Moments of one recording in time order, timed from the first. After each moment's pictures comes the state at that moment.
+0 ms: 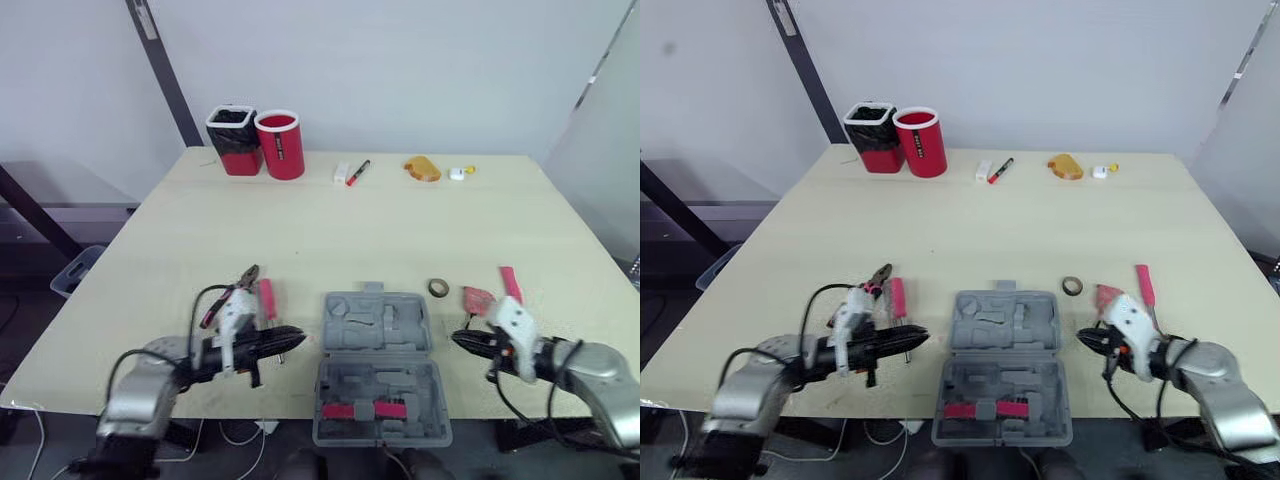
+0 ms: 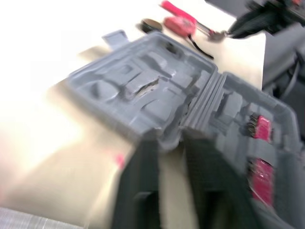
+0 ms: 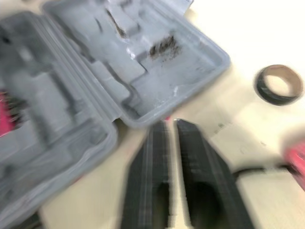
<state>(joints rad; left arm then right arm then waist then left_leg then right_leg) -0.03 0.64 0.18 -0.03 -0.44 0.40 -1.20 0.12 -0.66 -0.16 -0.30 0.25 0.39 0.98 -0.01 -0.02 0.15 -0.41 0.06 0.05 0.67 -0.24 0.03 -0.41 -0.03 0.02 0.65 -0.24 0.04</state>
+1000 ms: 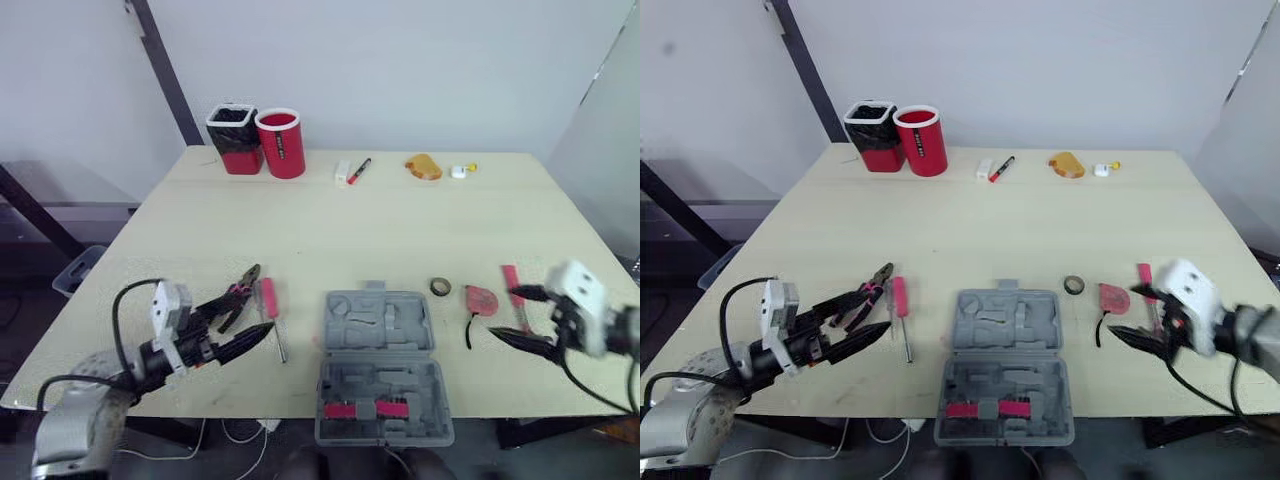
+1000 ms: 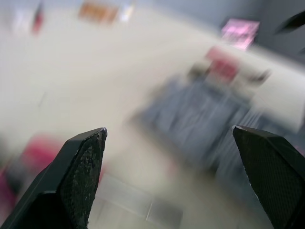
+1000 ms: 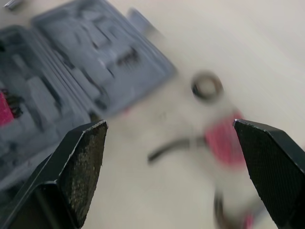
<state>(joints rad) 0.01 0.63 0.31 -0.19 -0.64 0.37 -1.12 -0.20 -0.98 -0.11 -0.37 0.40 0.67 0.96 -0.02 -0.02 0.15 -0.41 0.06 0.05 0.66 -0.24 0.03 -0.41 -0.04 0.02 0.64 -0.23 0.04</state>
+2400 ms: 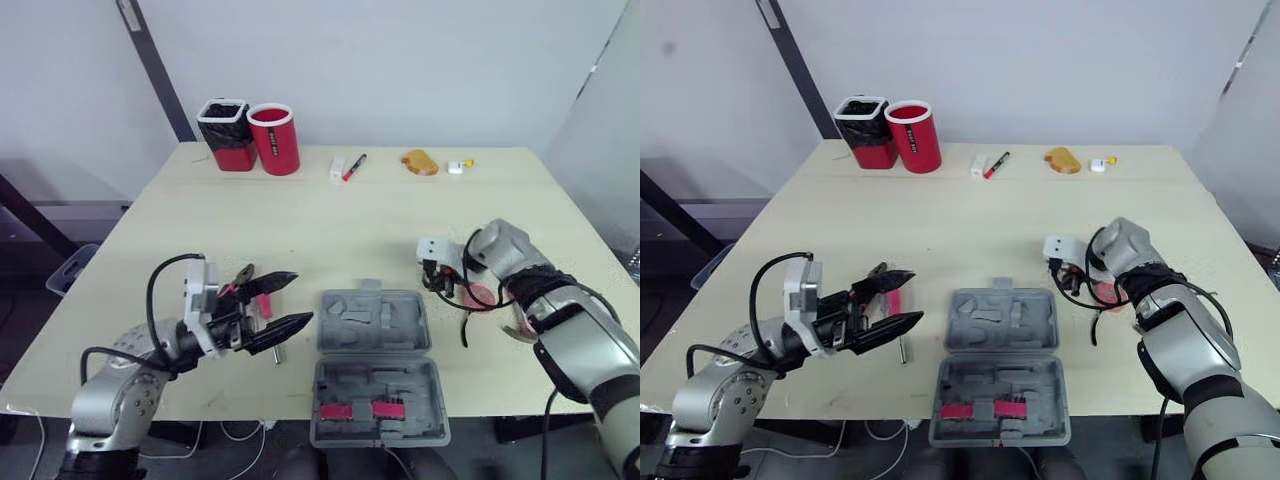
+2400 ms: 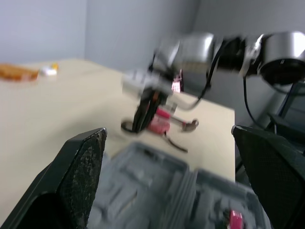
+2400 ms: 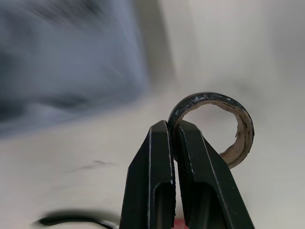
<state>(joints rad) 0.01 0.63 0.26 -0.28 -0.75 0.39 -1.13 -1.09 -0.50 0.53 0.74 -0.26 0.31 1.35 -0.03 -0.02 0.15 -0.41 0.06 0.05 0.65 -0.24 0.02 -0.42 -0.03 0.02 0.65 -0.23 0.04</state>
